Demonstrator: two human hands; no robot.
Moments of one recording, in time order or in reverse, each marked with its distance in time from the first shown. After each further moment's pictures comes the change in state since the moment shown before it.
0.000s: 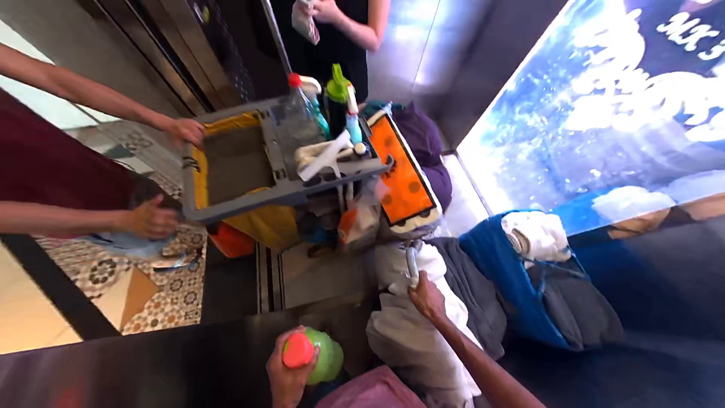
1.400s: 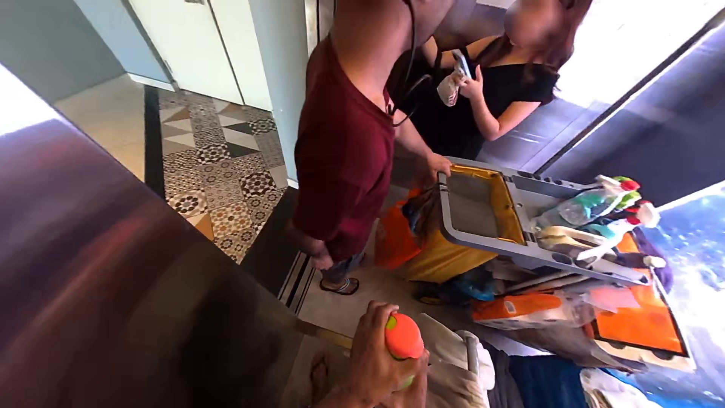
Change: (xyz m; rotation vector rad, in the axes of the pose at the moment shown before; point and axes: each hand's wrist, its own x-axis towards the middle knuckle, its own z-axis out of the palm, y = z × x) left_hand 0.111 0.130 0.007 0.041 -0.006 0.042; right_hand -0.158 -0.153 0.057 0.867 0.179 -0.968
